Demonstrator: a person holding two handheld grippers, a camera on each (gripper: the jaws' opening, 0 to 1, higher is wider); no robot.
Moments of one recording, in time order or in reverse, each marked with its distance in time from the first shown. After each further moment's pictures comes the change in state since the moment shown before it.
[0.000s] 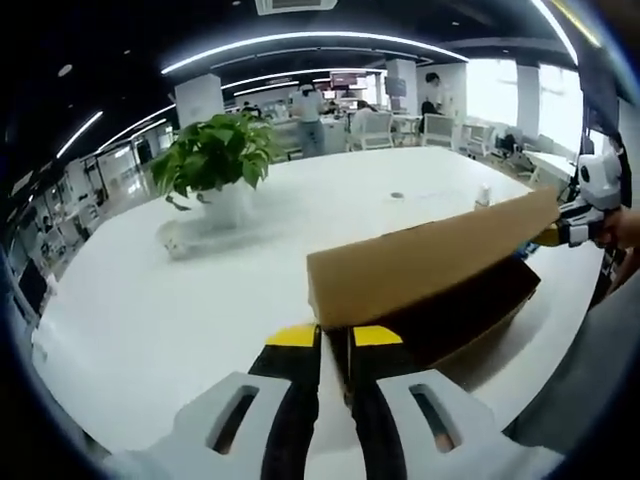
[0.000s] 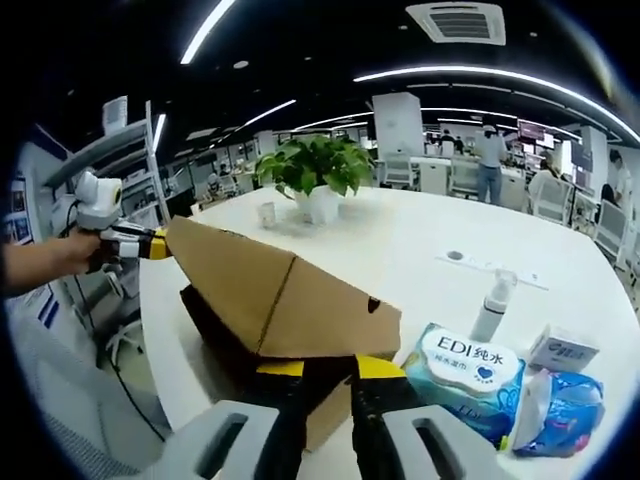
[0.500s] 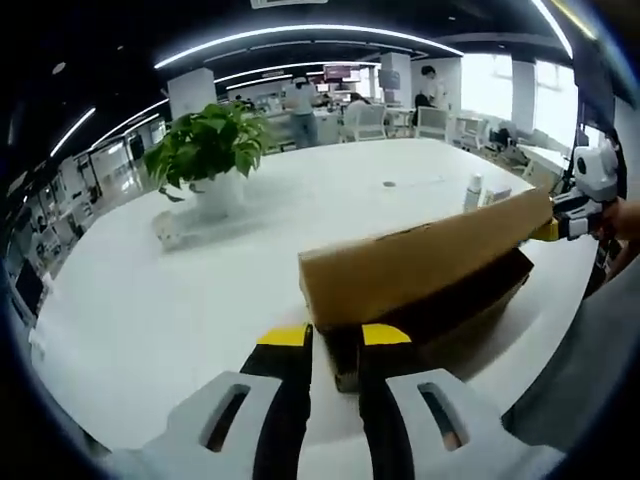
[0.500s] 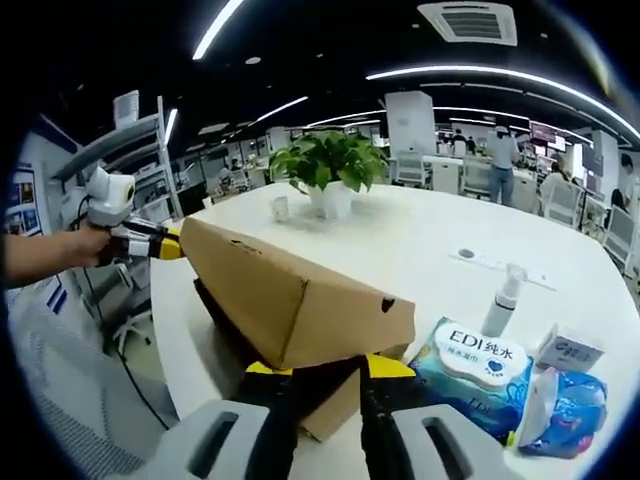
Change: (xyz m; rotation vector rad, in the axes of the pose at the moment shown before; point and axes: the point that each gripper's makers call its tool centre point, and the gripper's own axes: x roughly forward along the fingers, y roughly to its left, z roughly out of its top) left arm -0.002 -0.005 -0.016 0.008 0.036 -0.029; right arm -0.004 0.012 -0.009 -0.027 0.022 0.056
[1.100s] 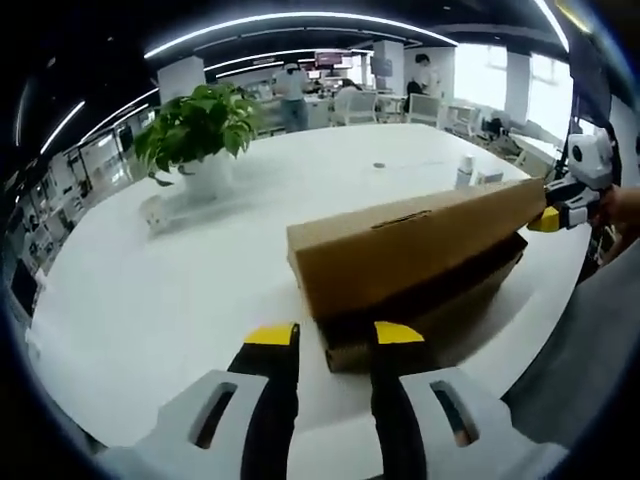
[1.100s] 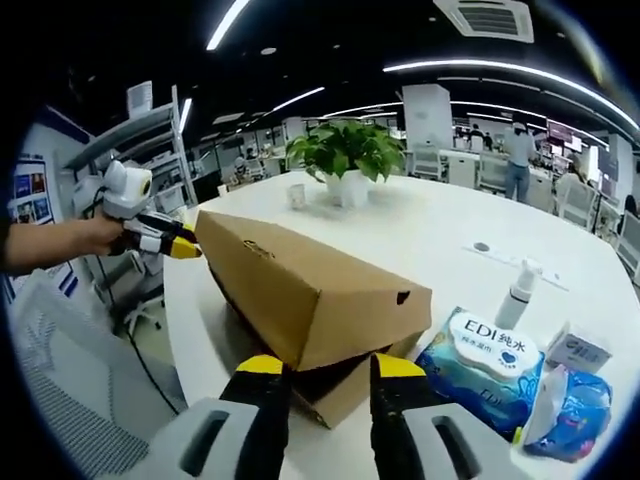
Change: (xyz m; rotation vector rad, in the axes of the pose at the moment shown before) left arm 0.003 -0.007 -0.027 0.003 0.070 -0.047; right arm 0.000 0.009 -0.015 -0.035 0.045 0.044
